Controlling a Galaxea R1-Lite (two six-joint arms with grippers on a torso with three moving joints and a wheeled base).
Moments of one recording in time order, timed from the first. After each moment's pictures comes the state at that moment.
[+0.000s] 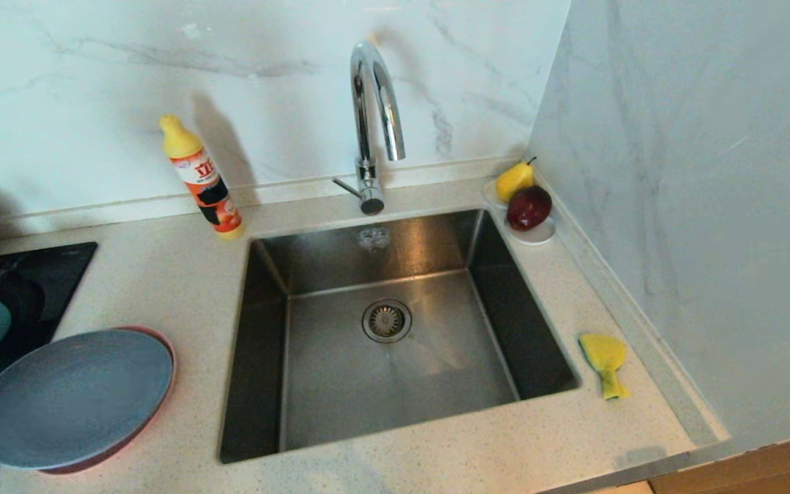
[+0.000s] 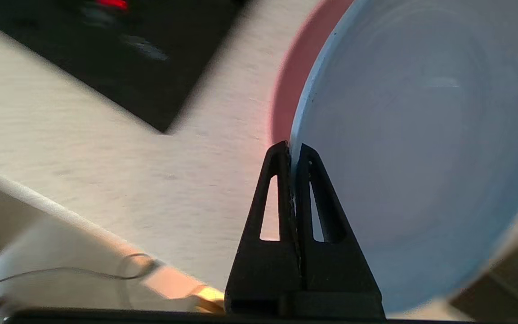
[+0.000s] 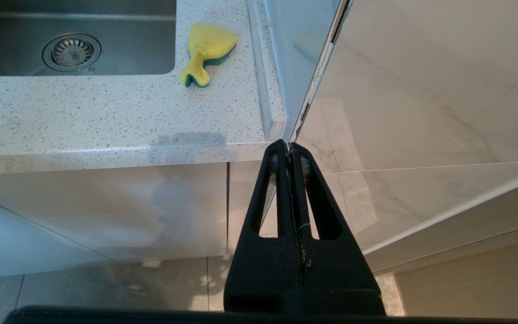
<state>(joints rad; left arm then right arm) 0.77 1.50 -0.81 0.25 -0.30 -0.14 0.00 0.00 0.00 0.02 0.02 -0.08</state>
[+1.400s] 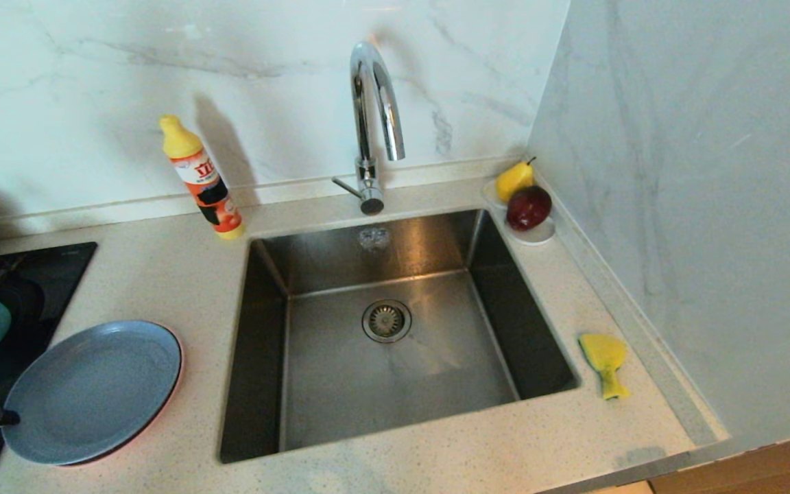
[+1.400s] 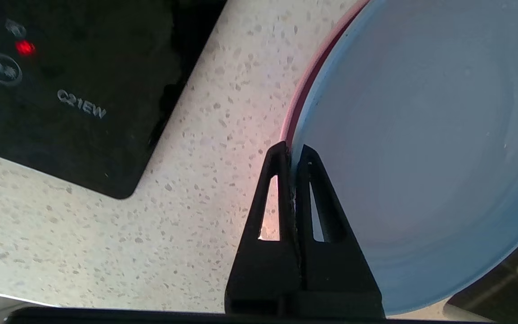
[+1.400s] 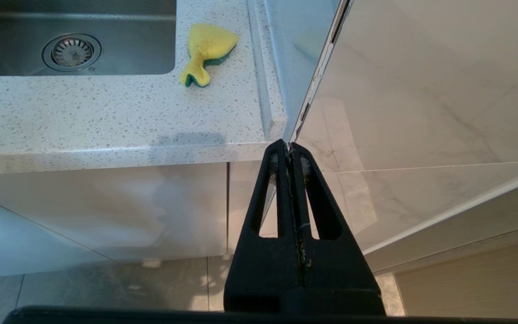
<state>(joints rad) 0.80 1.68 -0.85 0.15 -0.42 -0.06 0.00 0.00 0.00 0.01 0.02 -0.08</state>
